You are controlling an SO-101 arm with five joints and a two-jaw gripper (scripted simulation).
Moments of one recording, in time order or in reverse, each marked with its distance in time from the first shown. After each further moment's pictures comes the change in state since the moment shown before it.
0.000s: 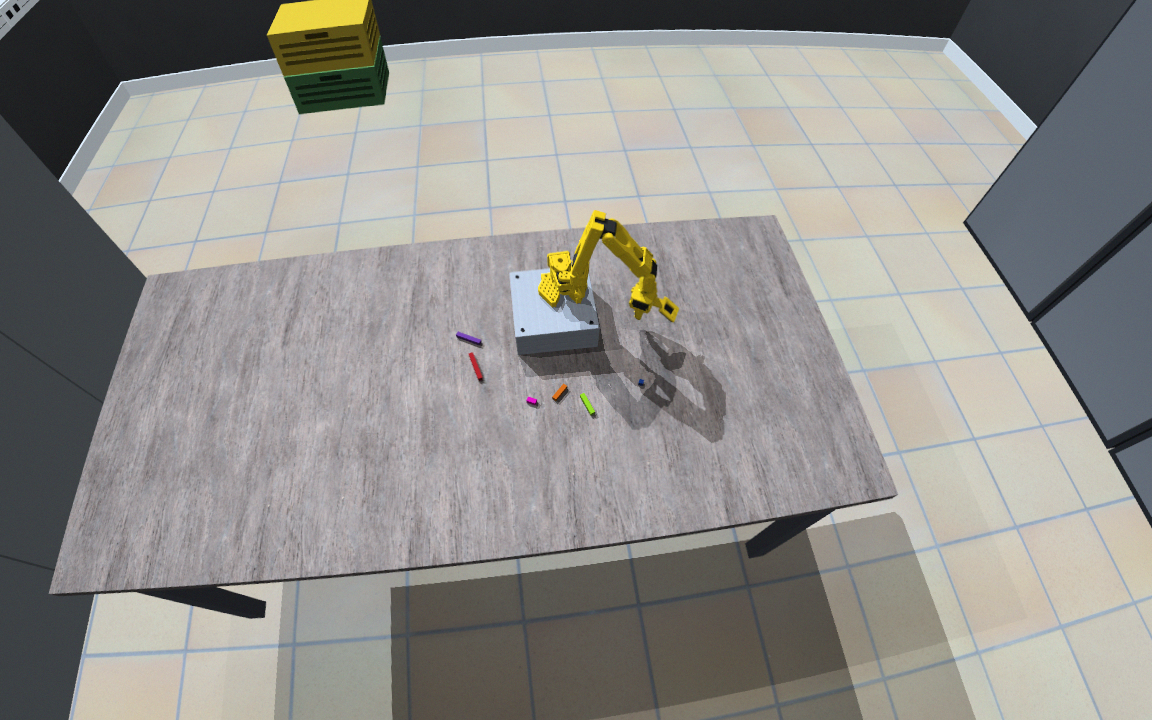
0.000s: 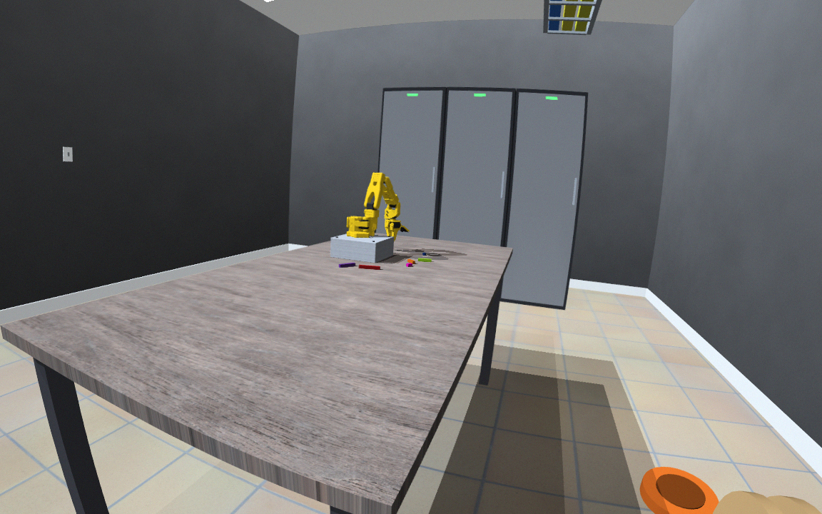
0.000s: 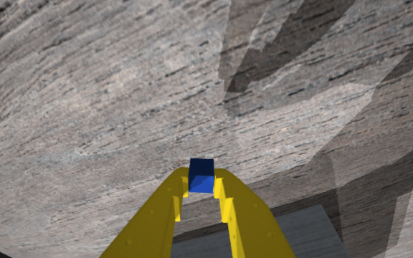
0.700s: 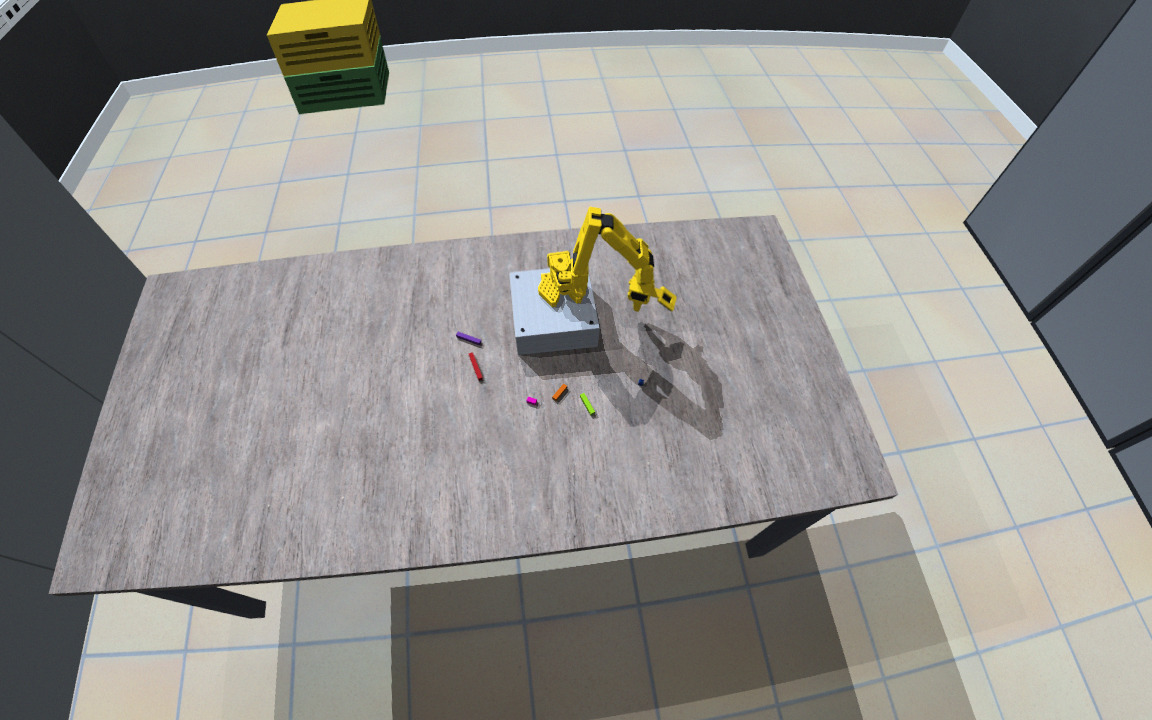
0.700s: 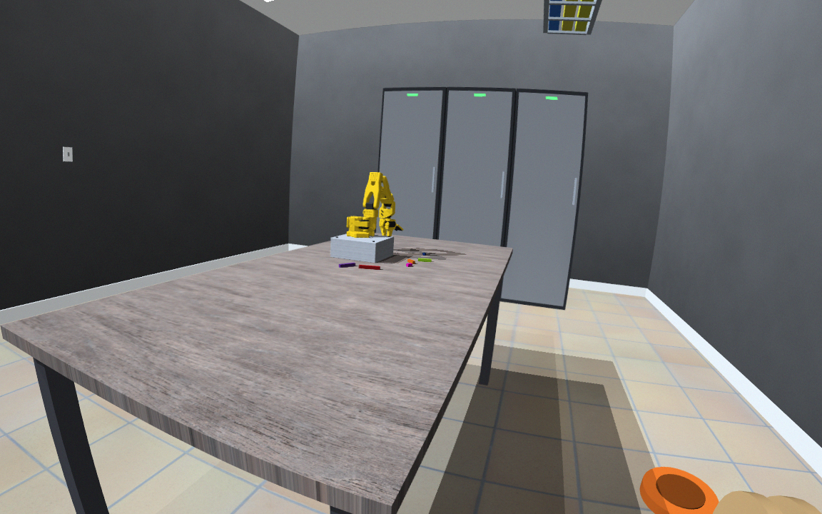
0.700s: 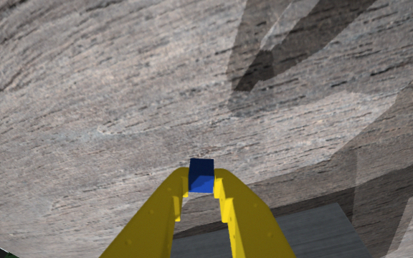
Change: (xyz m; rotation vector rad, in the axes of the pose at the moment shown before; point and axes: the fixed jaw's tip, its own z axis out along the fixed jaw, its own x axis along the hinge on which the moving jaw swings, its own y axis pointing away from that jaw) arm 0.012 0.019 -0.002 -0.001 -0.014 -0.087
